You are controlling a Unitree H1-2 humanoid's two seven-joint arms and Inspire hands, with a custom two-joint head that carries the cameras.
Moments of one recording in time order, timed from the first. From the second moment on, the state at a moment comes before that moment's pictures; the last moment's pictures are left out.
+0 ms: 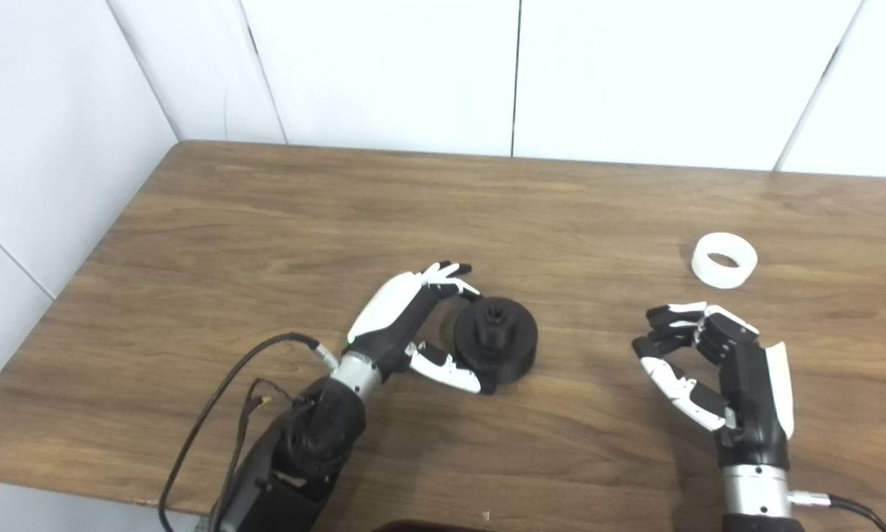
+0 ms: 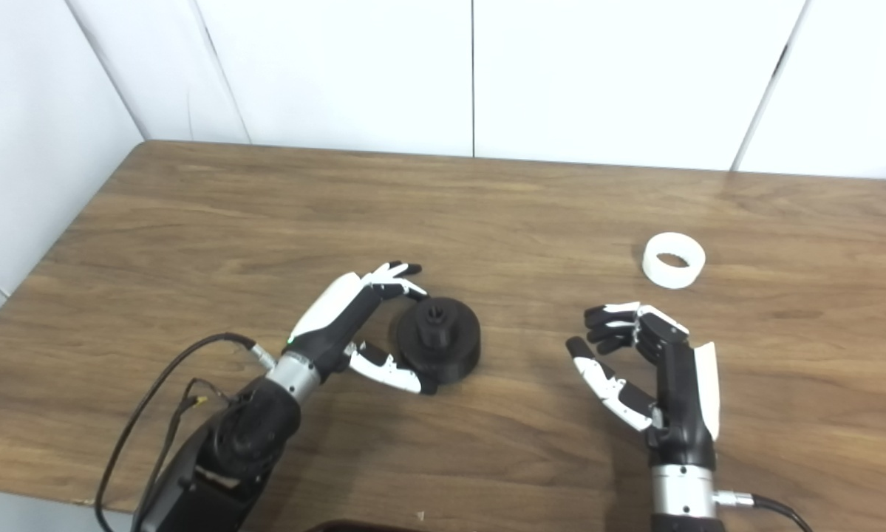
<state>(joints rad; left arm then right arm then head) -0.07 0.24 -0.30 -0.20 0.52 0.17 -0.15 0.11 -0.11 0.24 -0.22 -0.22 -0.14 -0.30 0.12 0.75</state>
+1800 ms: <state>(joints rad) 0.02 0.25 -0.33 -0.30 0.58 0.12 -0.25 0.10 -0.11 0.22 -0.26 -0.25 -0.05 -0.33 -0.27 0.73</state>
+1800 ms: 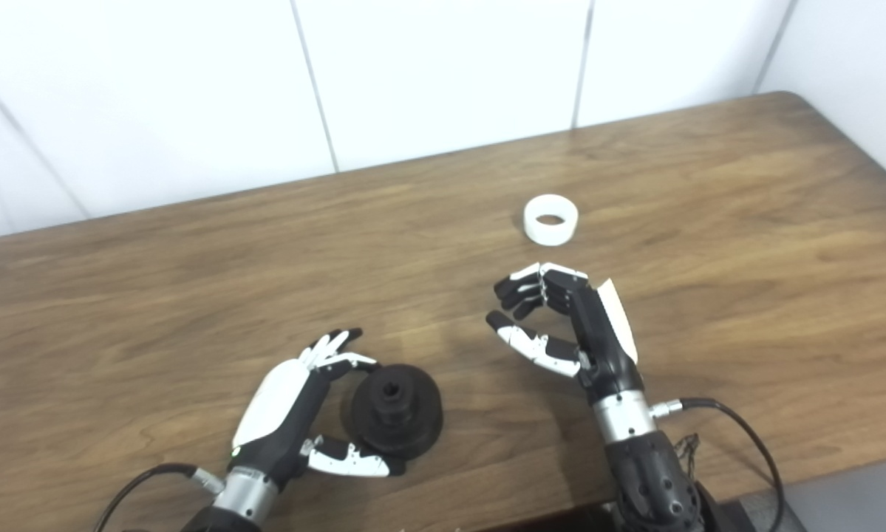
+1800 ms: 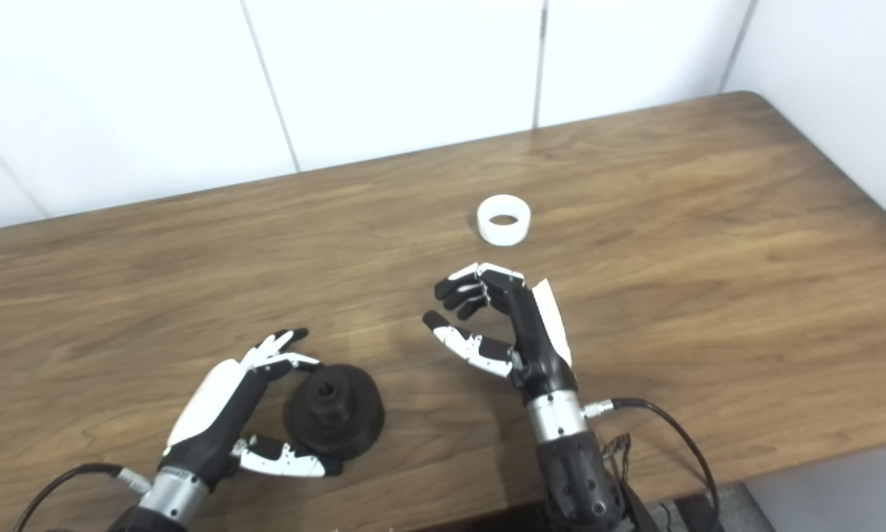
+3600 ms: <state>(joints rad) 0.05 0.23 -0.32 -0.29 0.59 0.08 -0.23 -0.49 -0.50 0.23 0.23 -0.65 0.25 0.19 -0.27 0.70</state>
